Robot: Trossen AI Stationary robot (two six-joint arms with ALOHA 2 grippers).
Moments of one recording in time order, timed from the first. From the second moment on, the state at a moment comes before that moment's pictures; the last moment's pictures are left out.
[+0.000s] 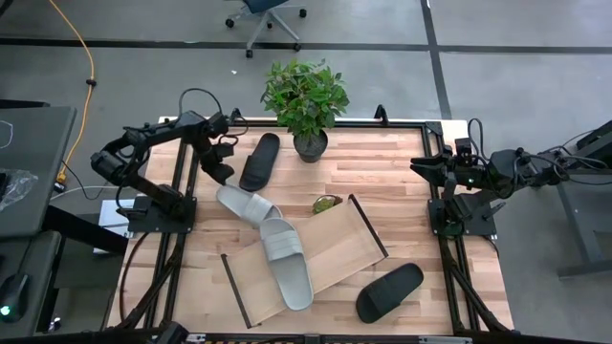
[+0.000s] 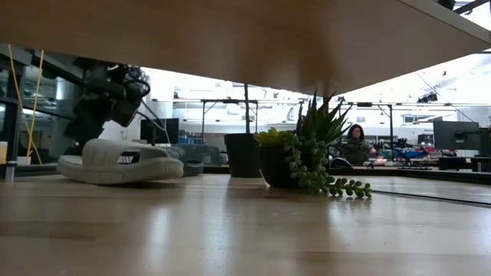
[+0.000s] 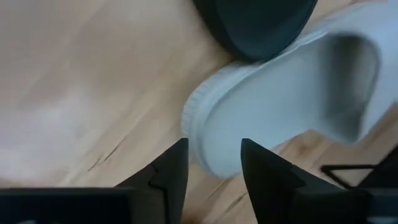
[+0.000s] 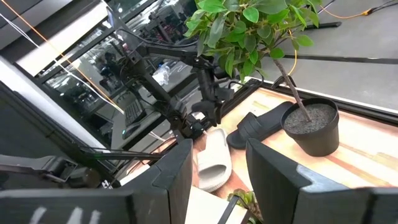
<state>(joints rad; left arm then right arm) 1.13 1.47 0.80 -1.13 0.42 0.26 0.34 0.42 0.82 -0.53 0.61 0.66</state>
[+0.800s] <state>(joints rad) 1.22 1.47 0.74 -1.00 0.58 0.28 0.34 0.42 0.82 -0.53 0.63 0.68</state>
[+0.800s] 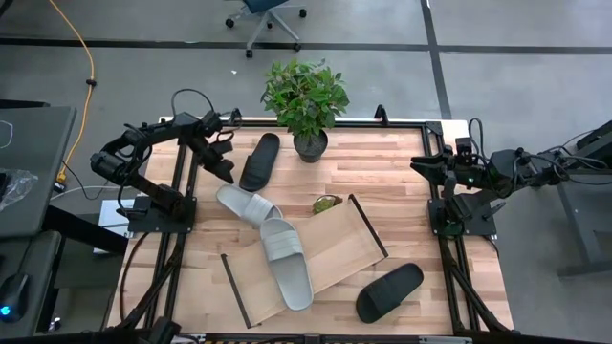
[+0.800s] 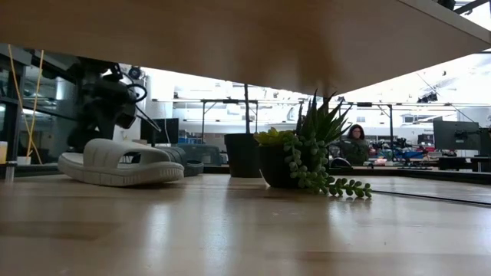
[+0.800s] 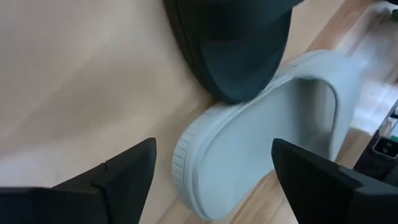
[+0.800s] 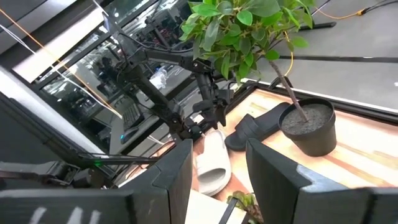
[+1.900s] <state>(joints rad) 0.87 1.47 0.85 -0.95 0.63 0.08 0.34 0.42 0.82 -0.54 0.65 0.67</state>
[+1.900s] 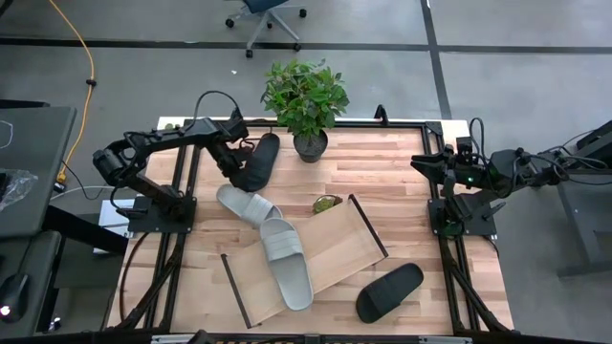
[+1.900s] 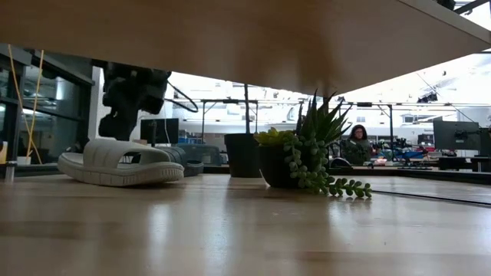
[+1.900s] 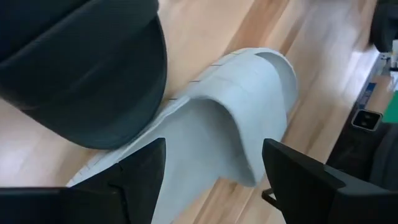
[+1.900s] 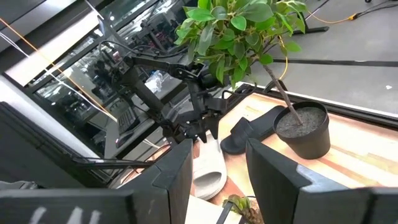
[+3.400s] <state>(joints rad) 0.75 1.47 0.70 -0.68 0.75 -0.17 0.34 0.42 0.82 -0.54 0.67 0.66</state>
